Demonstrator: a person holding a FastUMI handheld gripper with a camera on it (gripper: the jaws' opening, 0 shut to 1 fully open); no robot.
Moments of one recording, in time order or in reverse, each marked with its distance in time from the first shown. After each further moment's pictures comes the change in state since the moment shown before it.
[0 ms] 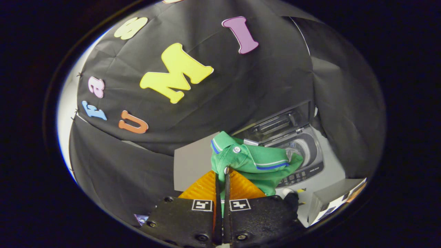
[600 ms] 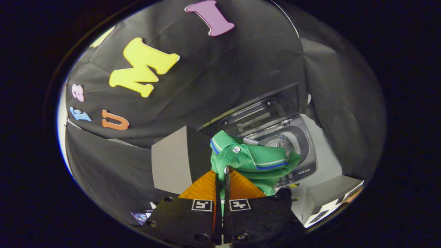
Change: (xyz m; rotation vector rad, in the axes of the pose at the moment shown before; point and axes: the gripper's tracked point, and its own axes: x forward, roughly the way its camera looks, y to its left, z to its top) arm 0.074 -0.112 -0.001 0.075 0.137 -0.065
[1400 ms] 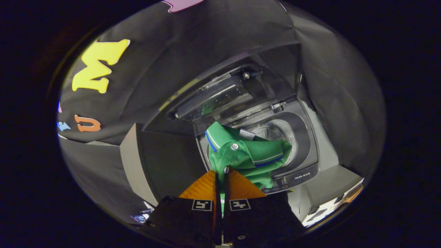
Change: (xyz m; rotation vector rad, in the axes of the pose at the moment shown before) arm 0.120 -0.068 0.006 0.066 0.178 -0.121
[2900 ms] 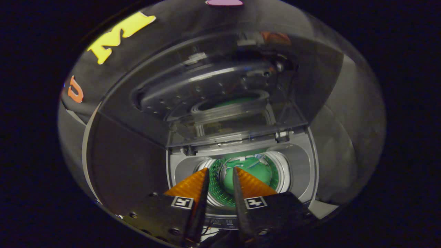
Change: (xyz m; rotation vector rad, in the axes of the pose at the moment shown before) arm 0.074 -0.004 0.060 -0.320 -0.300 -0.169
